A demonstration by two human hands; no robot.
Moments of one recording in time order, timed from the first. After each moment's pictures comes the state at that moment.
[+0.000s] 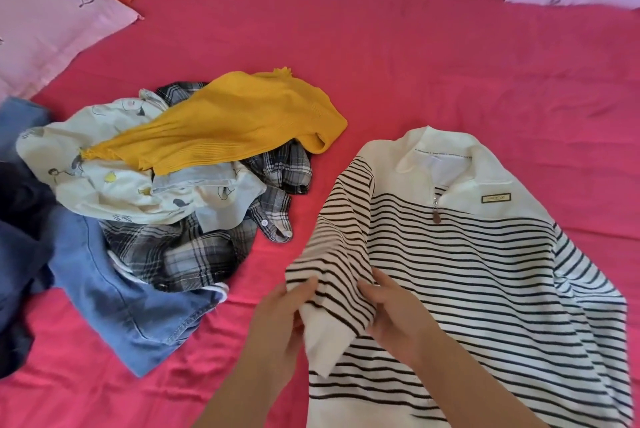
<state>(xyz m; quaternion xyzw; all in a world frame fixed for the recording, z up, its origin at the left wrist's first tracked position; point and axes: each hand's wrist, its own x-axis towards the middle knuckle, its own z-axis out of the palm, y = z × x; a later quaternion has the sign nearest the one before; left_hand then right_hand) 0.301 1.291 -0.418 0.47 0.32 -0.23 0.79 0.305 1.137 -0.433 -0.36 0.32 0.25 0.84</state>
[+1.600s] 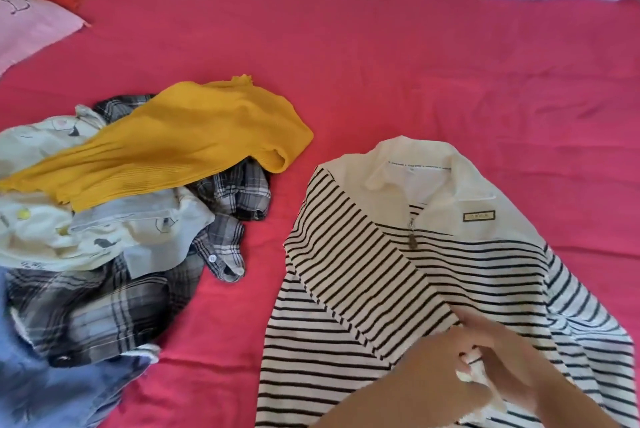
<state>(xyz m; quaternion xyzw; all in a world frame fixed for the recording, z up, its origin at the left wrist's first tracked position) 0.331 1.105 -0.431 0.73 -0.17 -0.46 0.48 0.306 0.948 -0.482 -0.58 0.36 0.21 0.70</state>
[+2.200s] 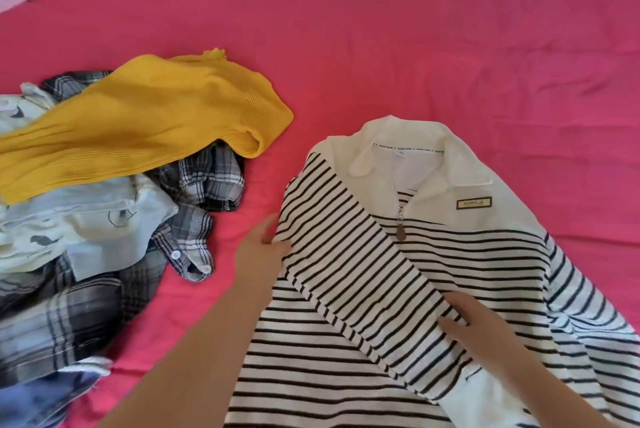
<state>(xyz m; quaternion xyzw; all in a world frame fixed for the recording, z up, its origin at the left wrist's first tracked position) 0.445 1.199 -0.520 0.73 0.25 -0.16 0.61 0.325 0.938 -0.513 -0.85 0.26 0.27 0.38</state>
